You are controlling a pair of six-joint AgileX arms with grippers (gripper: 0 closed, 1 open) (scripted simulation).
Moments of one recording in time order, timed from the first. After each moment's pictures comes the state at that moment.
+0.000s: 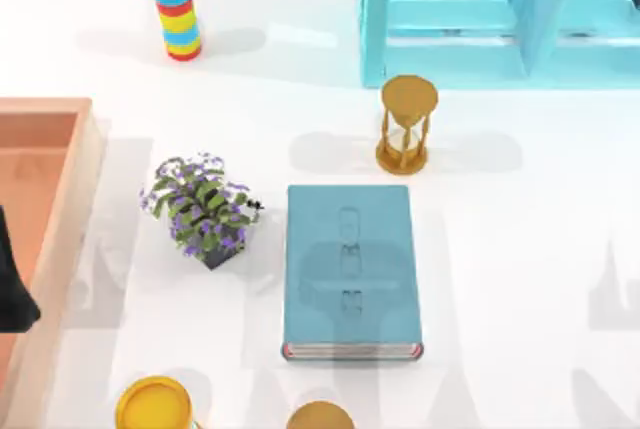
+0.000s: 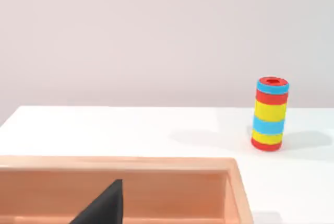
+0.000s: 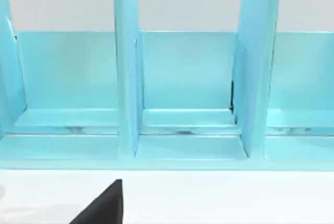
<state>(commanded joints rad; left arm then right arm) 0.00 0.00 0.00 0.00 0.00 0.00 0.00 0.00 0.00 0.00 0.00 0.00</state>
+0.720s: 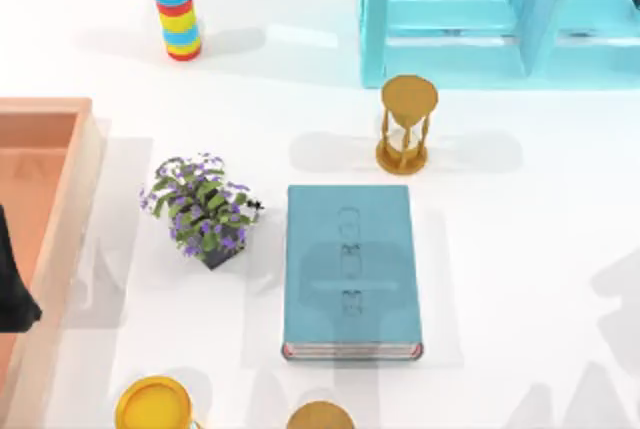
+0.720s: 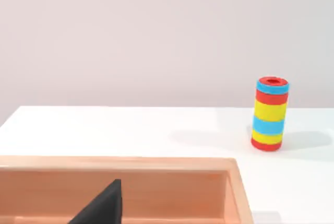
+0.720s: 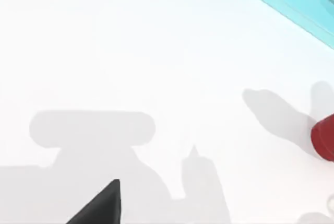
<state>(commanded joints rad) 0.00 0.00 0.00 0.00 0.00 0.00 -0.02 0.43 0.35 -0.49 0.00 -0.56</state>
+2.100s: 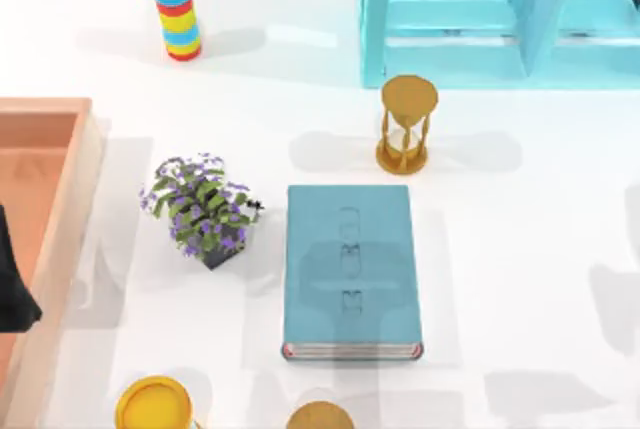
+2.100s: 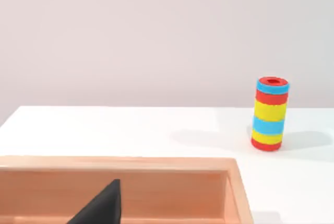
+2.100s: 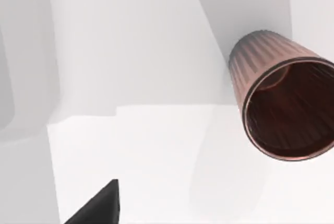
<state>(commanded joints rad) 0.00 0.00 0.00 0.00 0.00 0.00 -0.06 1.18 0.91 -1.31 0.00 -1.63</state>
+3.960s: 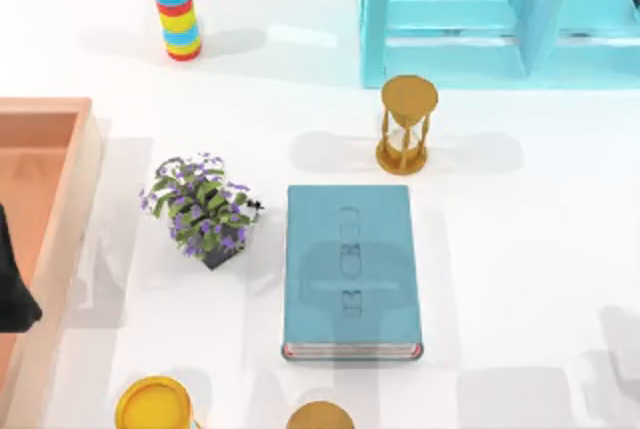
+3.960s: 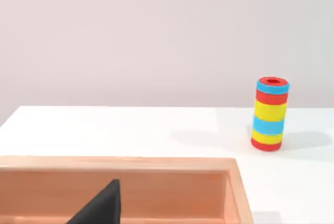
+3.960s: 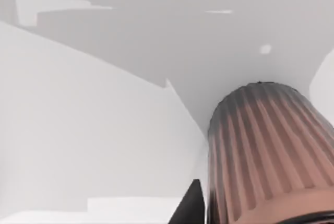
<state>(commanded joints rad) 0.00 0.00 0.00 0.00 0.00 0.00 -0.06 1.26 0.60 -0.91 0.00 -1.62</state>
